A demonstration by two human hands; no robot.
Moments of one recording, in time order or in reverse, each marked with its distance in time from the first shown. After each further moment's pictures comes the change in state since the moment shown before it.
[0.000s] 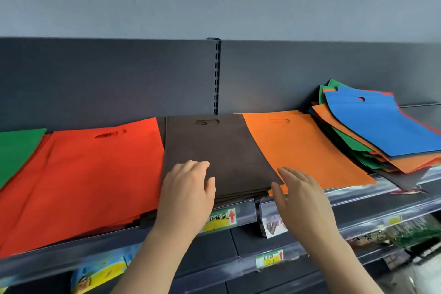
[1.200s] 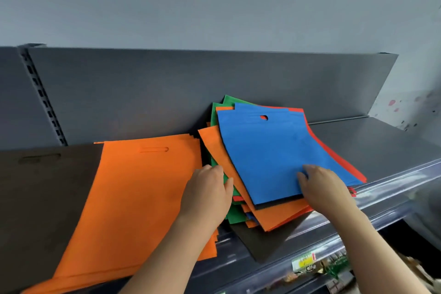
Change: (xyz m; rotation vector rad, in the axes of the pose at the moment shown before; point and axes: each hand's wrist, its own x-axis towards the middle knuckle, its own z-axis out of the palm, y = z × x) left_hand 0.145 0.327 0.206 -0.118 -0.238 0.005; right_hand 0.164 0.405 -0.057 -0.171 -0.196 0.285
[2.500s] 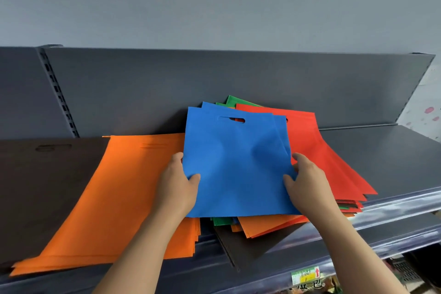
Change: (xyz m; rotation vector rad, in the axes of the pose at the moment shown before) left_hand 0.006 -0.012 -0.003 -0.358 0.208 -0.392; right_hand 0.008 -0.016 -0.010 0.394 -0.034 -0.073
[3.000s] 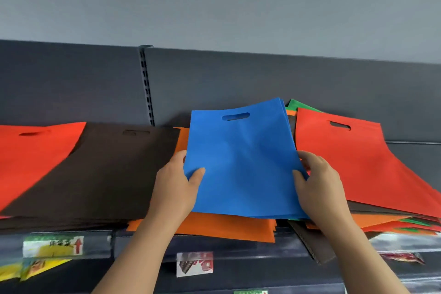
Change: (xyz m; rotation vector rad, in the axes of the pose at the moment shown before) left_hand -0.023 -0.078 -0.120 0.026 0.153 0.044; right_hand -0.048 -0.105 0.051 0.116 0.090 -0.232
